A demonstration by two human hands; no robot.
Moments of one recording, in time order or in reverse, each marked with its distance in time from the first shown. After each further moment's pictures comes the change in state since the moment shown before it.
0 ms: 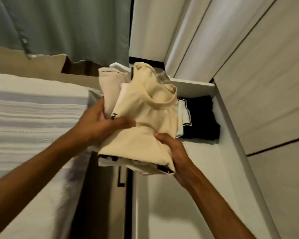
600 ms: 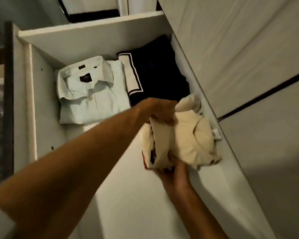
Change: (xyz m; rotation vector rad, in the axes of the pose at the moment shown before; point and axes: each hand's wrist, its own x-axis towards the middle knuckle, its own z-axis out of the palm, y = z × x) left_hand 0.235 -0.063 0.472 1.019 -0.891 0.072; right_hand 0.086 0.149 -0.268 0.894 0.569 0.325
